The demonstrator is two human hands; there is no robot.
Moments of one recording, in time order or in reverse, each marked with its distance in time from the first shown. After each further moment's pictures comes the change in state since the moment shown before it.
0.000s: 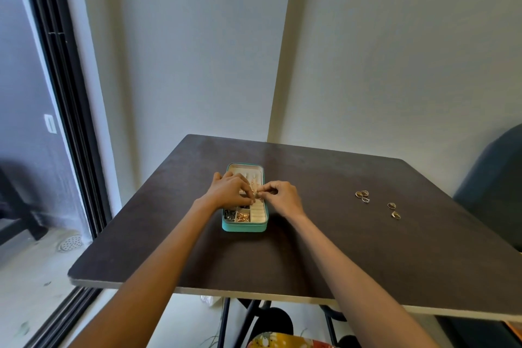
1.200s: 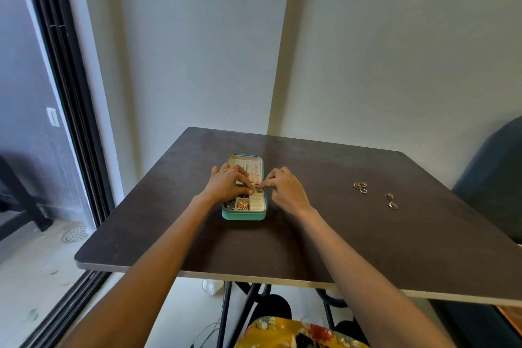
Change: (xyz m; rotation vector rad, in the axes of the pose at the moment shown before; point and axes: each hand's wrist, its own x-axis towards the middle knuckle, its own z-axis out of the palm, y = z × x) left_hand -0.005 -0.005 0.010 -0.079 0.108 -0.020; right_hand -0.013 0.002 -0.014 -0.459 -0.022 -0.360
